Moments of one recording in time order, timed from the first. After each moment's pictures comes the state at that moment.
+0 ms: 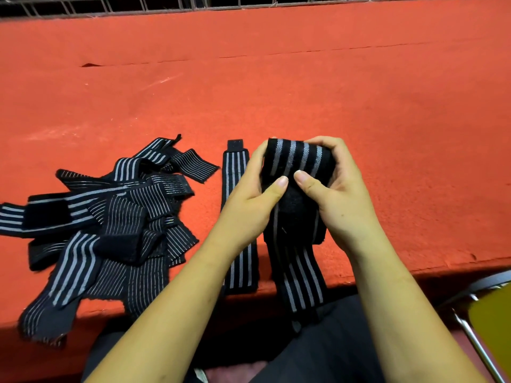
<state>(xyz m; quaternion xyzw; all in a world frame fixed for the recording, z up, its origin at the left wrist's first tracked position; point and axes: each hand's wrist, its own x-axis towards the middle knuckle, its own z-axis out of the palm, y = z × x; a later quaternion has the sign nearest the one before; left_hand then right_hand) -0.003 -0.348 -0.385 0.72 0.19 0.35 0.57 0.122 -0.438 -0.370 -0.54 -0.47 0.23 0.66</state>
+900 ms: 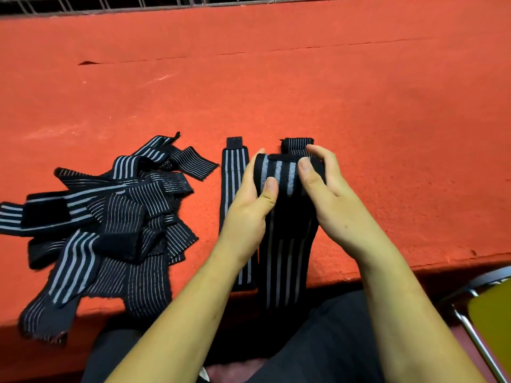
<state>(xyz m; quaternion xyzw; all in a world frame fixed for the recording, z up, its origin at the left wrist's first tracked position) -0.008 -0.366 -0.397 0.65 0.24 0.37 0.62 0.112 -0.455 -0.365 -0.66 -0.45 0.29 0.53</state>
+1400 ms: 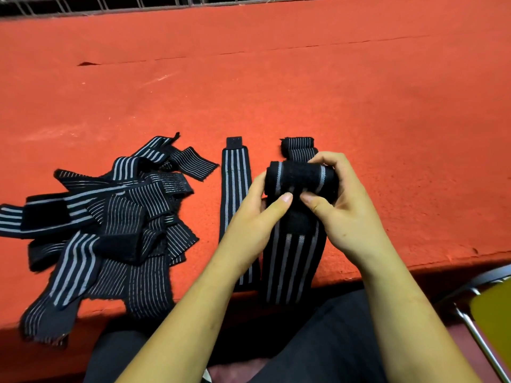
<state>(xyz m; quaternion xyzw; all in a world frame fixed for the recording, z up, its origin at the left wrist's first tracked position) -0.010 -0.368 -0.405 0.66 0.24 0.30 0.65 0.122 -0.457 -0.386 -0.59 -0.49 0.21 0.61</state>
